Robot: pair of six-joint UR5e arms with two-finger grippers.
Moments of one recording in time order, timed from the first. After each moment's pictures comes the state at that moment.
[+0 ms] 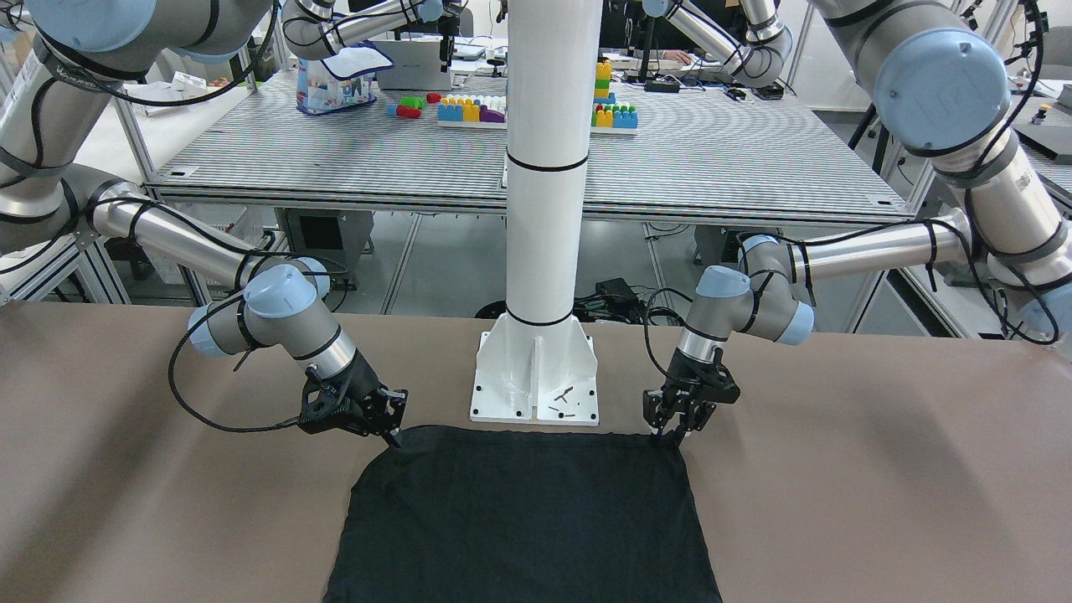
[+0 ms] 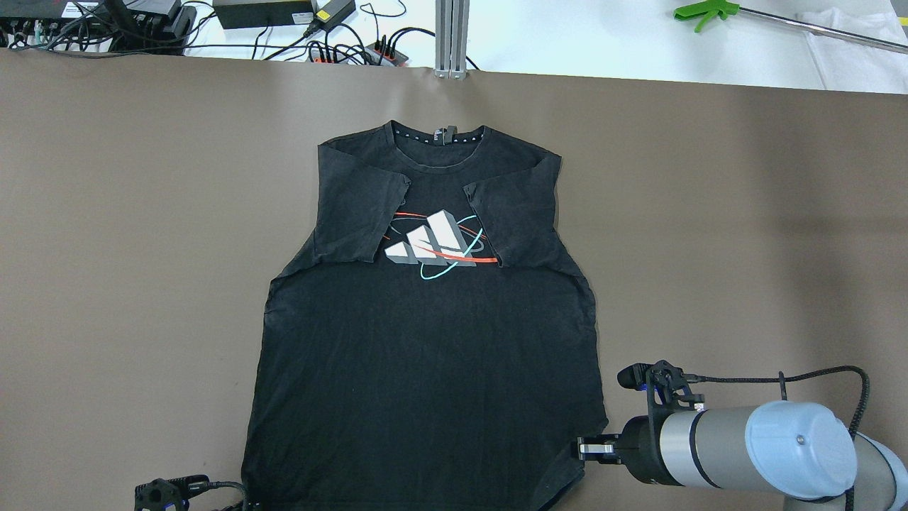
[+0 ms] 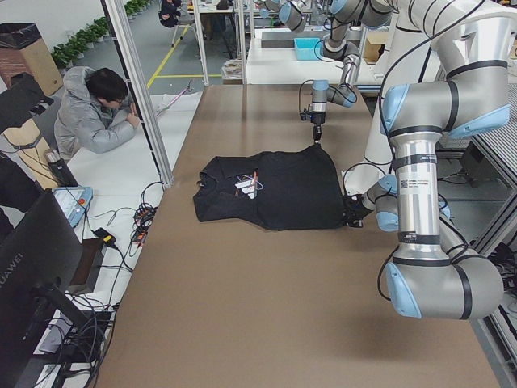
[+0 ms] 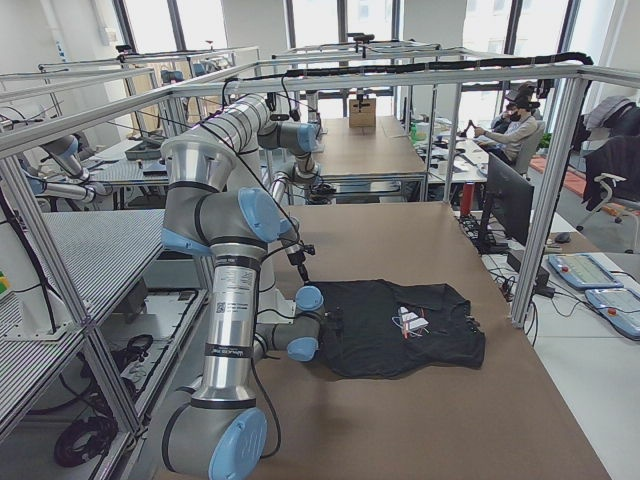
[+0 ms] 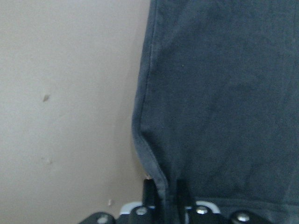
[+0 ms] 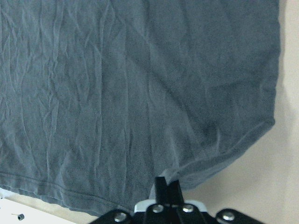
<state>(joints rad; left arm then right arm) 0.12 -1.50 -2.06 -2.15 -1.07 -1.84 0.35 -1.58 2.09 -0.89 1.83 1.41</state>
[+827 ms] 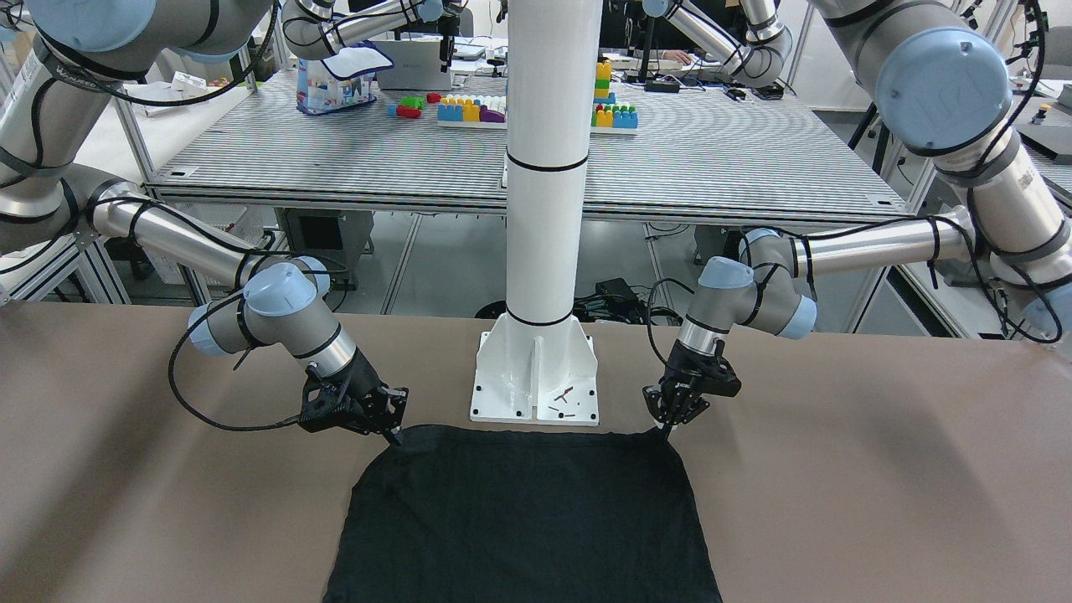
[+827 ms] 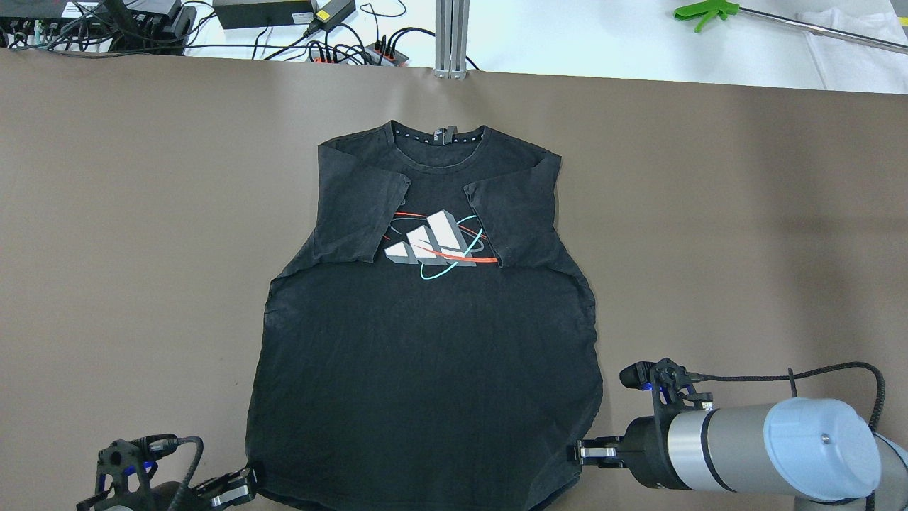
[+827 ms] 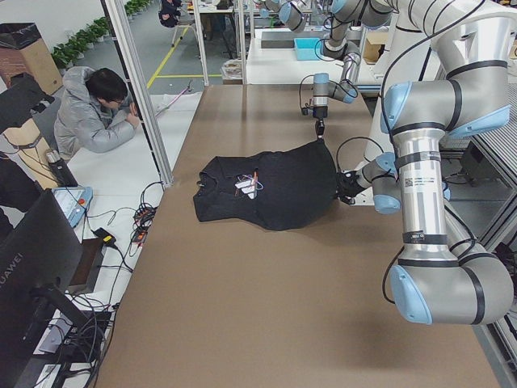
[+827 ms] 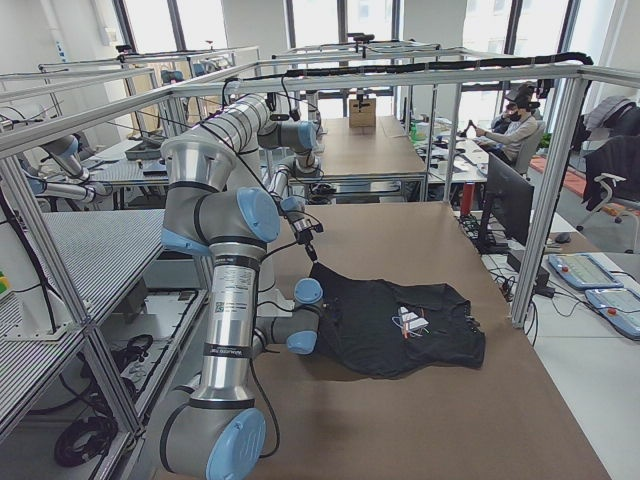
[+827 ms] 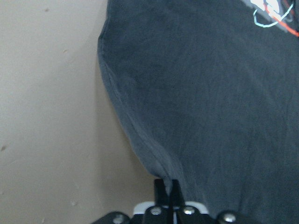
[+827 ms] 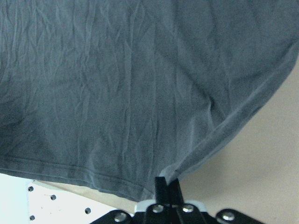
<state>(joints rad) 0.03 -1.44 -2.30 -2.15 -1.09 -1.83 0.37 -1.59 2.15 -0.87 1.90 1.42</state>
